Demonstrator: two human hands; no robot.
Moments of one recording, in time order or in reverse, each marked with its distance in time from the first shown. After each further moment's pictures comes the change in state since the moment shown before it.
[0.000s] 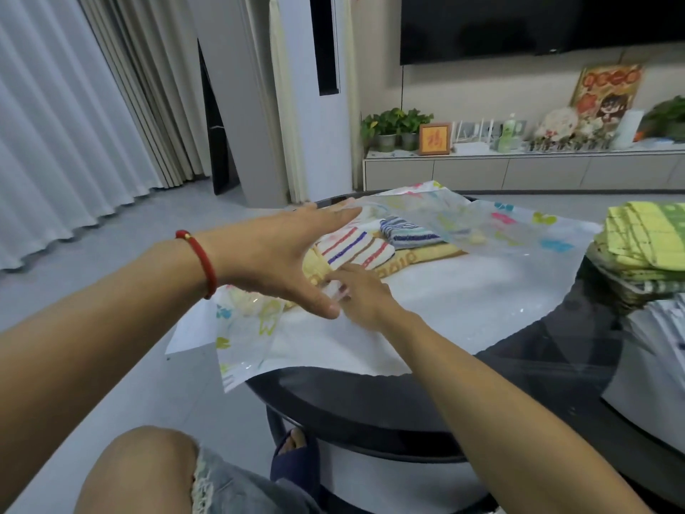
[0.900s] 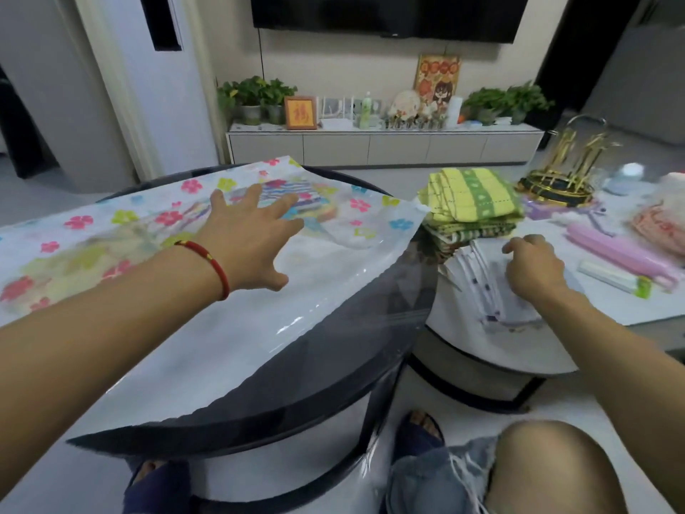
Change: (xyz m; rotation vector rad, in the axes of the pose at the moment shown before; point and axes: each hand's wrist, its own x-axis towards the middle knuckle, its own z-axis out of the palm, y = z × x) left_hand 0.144 0.090 0.089 0.510 0.160 0.095; right_hand -0.248 0.322 -0.217 -0.392 0.453 0.902
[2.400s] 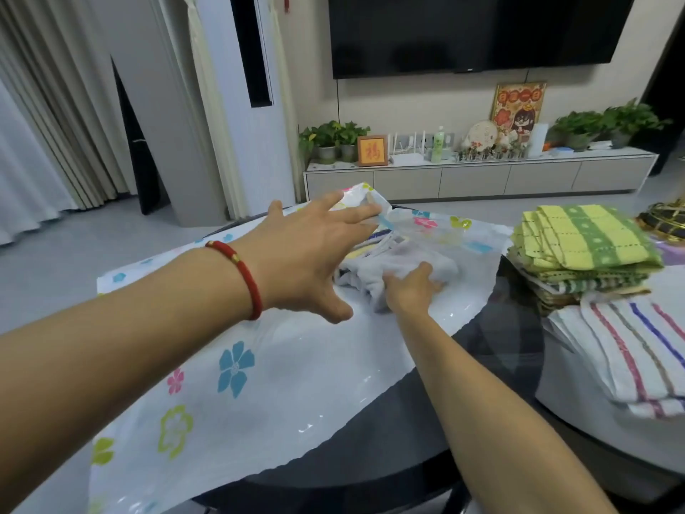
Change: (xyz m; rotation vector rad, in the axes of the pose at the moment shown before) left_hand -0.028 -0.044 -0.059 -0.114 0.008 0.062; right_hand -0.056 -0.318 0.083 0.998 -0.288 0.183
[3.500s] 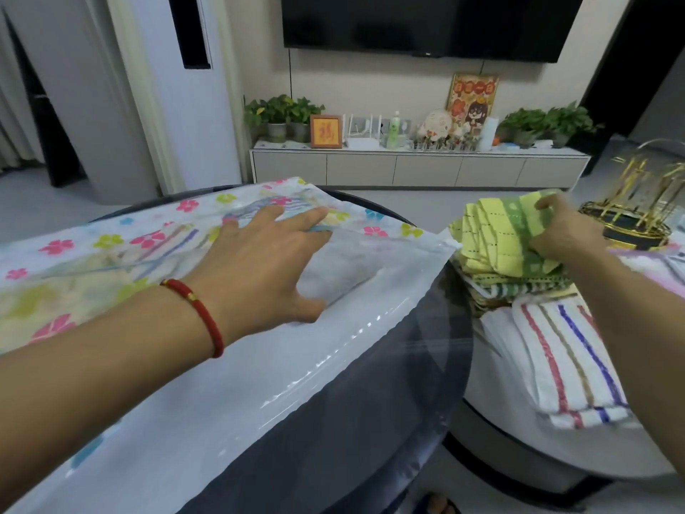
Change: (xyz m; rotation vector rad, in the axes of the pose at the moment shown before) left_hand 0.083 0.049 0.051 -0.133 0.048 -0.135; right_hand 0.165 -0.007 -0.301 -0.786 0.348 -0.150
